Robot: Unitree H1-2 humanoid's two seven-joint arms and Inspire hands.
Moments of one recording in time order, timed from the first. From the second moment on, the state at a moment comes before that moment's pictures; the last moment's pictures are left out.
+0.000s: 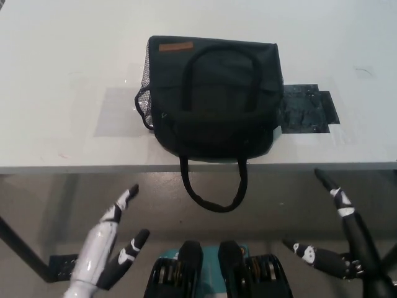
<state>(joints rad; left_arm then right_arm) 0.06 0.18 -0.12 -0.32 0.48 -0.14 0.03 0.03 -0.18 0.10 -0.25 -0.30 -0.24 -0.01</state>
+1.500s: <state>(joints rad) -1.10 0.26 -0.32 0.73 0.88 -0.05 -0.05 -0.98 -0.14 0.23 0.64 -0.59 0.05 0.00</state>
